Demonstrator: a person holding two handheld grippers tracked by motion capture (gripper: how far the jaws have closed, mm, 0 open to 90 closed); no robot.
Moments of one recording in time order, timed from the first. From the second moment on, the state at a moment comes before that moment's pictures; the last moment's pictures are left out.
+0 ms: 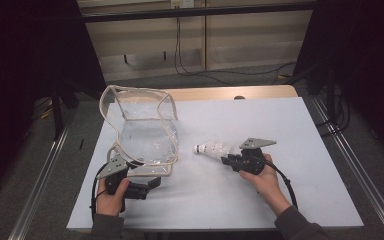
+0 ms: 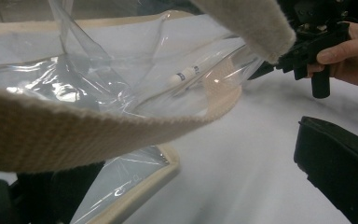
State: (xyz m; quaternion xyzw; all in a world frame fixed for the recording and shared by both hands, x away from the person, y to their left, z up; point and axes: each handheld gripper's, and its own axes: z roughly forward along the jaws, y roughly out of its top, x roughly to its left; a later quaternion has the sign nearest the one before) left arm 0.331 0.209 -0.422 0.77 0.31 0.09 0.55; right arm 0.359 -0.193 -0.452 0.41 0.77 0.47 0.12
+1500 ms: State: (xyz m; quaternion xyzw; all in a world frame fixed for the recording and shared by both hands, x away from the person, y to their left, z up) left arm 0.331 0.208 -0.424 0.77 0.31 0.09 0.55; right arm 0.366 -0.167 -0.454 0.46 0.75 0.46 0.13
